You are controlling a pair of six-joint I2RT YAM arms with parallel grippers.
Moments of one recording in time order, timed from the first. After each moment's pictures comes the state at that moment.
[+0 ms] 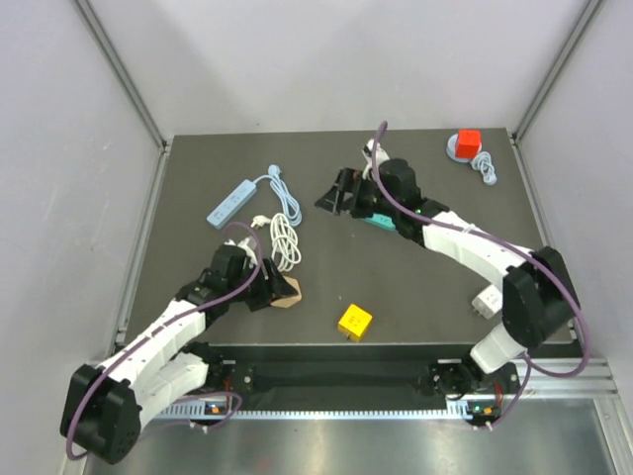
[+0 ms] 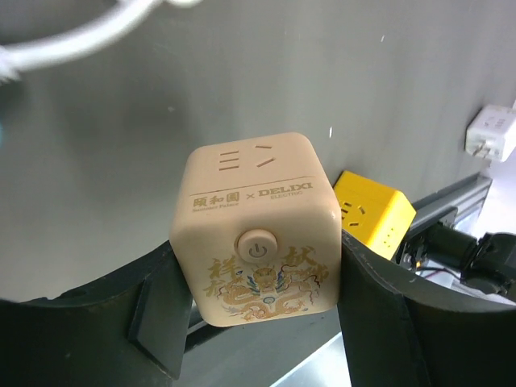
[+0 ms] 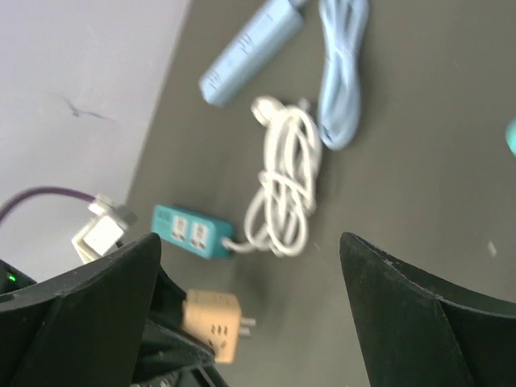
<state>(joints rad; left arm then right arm) -0.41 0.90 0.47 -0.37 0.34 -0.81 0.61 1.59 1.18 0.05 -0.29 0.67</state>
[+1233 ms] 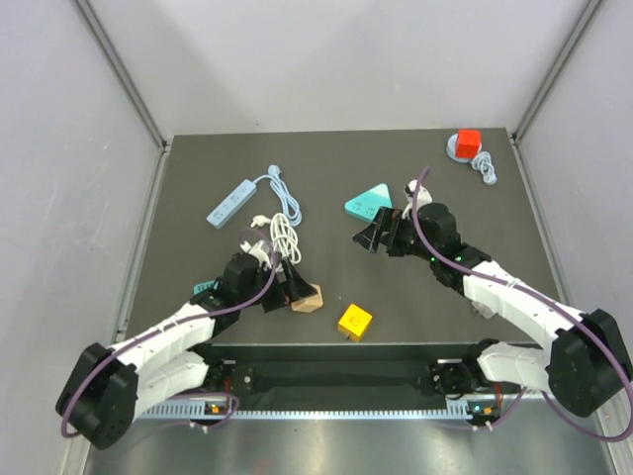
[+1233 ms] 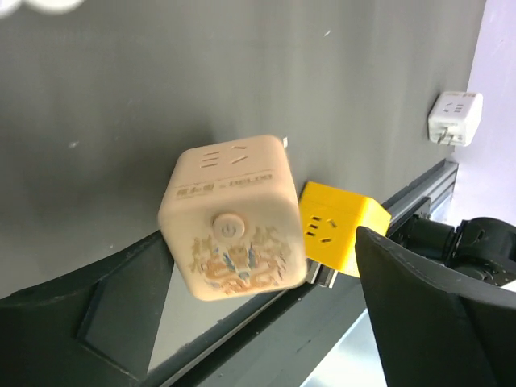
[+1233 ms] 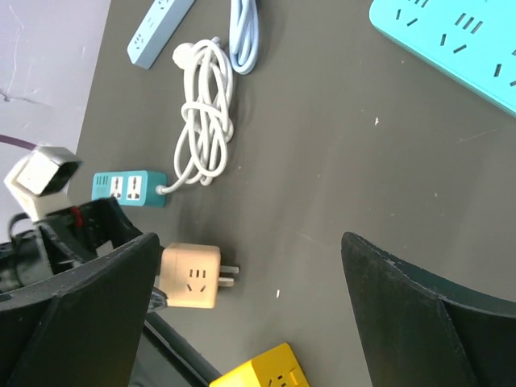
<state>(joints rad) -0.57 1.00 0.31 0.06 0.32 -0.94 0.54 1.16 0.69 0.04 -0.19 0.64</state>
